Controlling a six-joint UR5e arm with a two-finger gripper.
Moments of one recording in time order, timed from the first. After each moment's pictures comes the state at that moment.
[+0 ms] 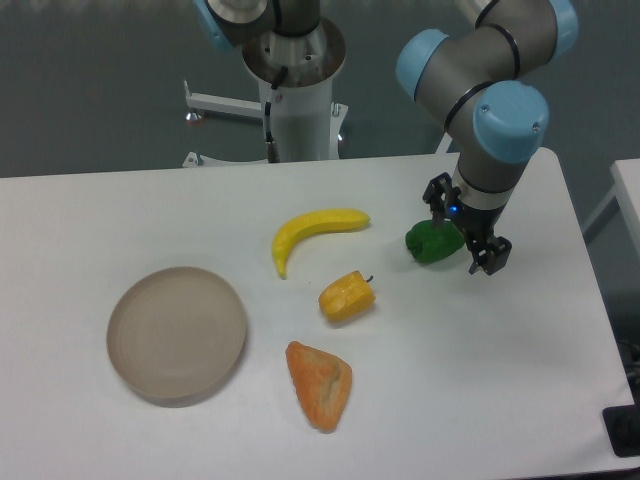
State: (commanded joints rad) arm 2.42 -2.00 -1.32 -1.39 1.58 1.58
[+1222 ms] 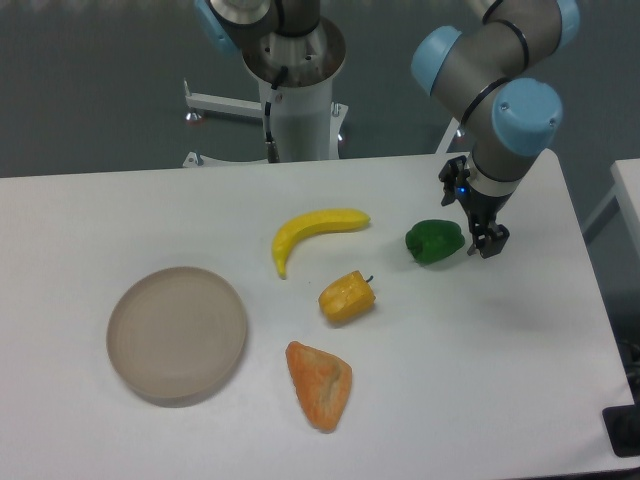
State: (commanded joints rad) arm 2.50 -1.97 -1.49 -1.37 1.58 1.87
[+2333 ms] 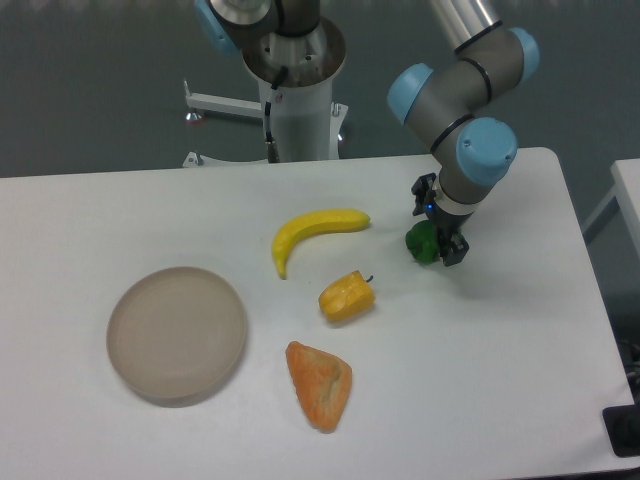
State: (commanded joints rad) arm 2.48 -1.98 -1.66 -1.19 1.57 1.88
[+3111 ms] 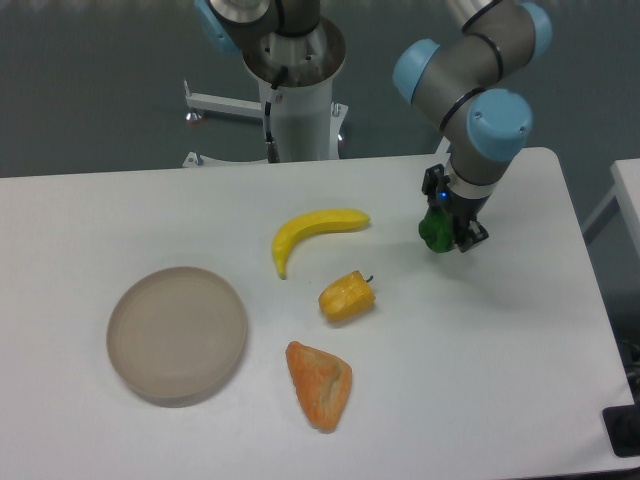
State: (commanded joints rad) arm 2.47 -1.97 -1.42 -1.35 1.52 1.60
